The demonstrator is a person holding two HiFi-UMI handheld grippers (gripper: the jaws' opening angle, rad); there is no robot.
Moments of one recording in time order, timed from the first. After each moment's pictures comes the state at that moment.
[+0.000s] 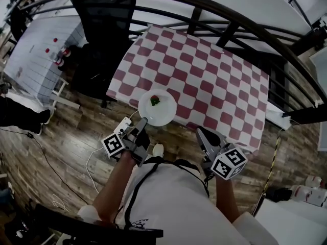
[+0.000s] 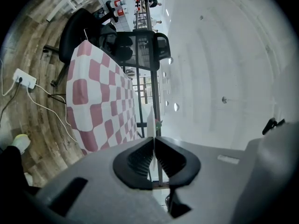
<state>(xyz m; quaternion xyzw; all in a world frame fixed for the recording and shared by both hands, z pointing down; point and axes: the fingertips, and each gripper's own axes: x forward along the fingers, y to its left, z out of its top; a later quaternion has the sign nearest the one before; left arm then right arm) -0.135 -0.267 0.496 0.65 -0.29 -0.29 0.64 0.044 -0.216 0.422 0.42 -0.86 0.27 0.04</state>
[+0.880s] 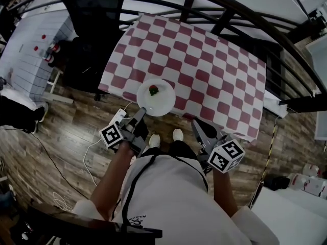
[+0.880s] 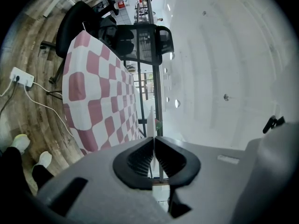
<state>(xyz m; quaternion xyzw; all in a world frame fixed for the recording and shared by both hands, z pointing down) -0.119 -0.285 0.511 0.65 -0.27 -0.28 0.65 0.042 -0.224 0.433 0.43 -0.85 0.28 0.04</state>
